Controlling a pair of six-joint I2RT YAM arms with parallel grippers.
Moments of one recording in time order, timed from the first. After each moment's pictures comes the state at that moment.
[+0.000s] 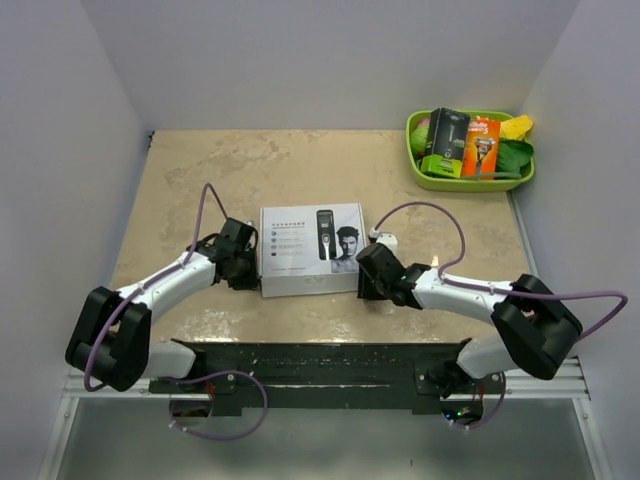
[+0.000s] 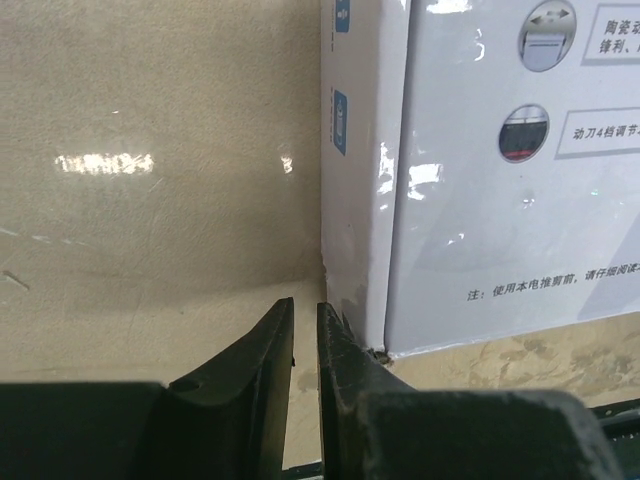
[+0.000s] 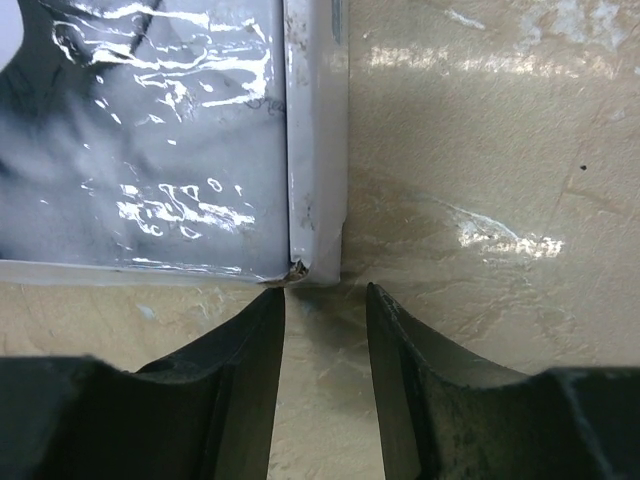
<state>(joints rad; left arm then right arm) -0.42 1.33 0.70 -0.51 0.03 -0.54 0.80 1.40 0.63 -0.23 0.28 0.74</state>
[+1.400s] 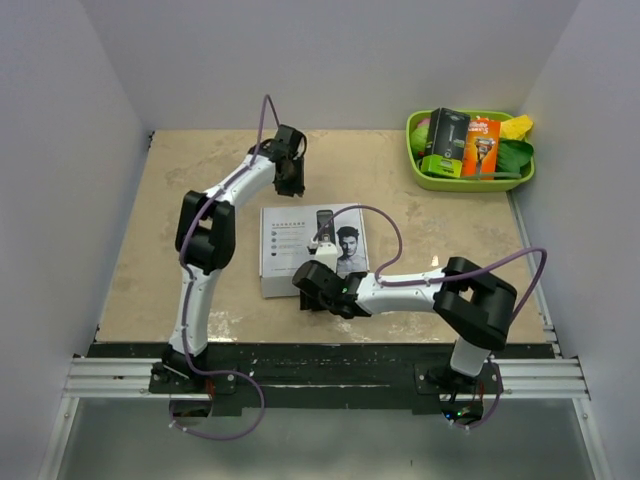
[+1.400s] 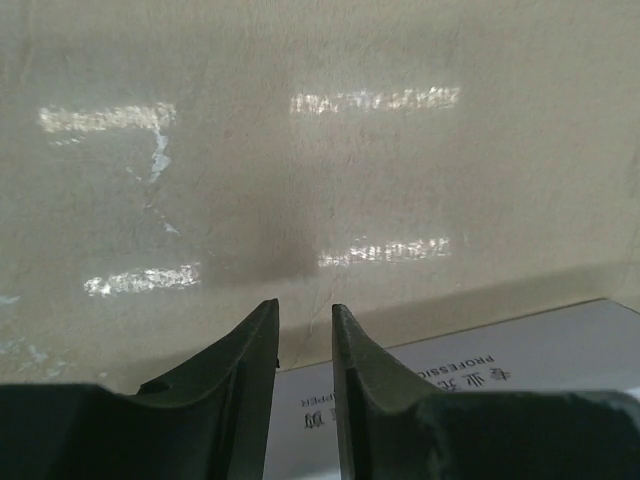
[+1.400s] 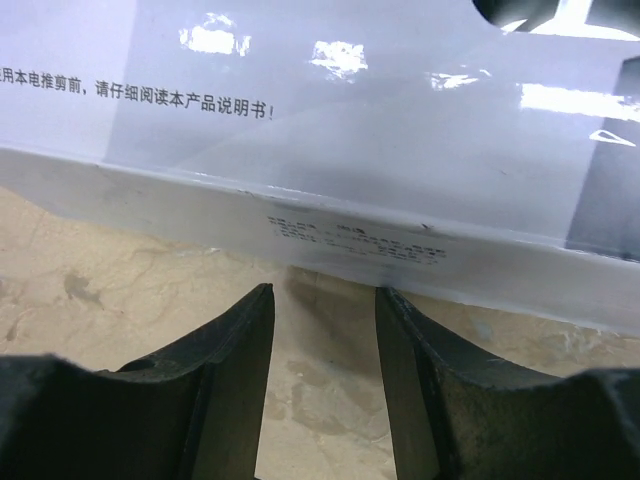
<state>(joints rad) -0.40 2.28 1.99 -0.70 -0.03 -0.38 1.13 1.73 0.93 -0.16 0.38 0.91</state>
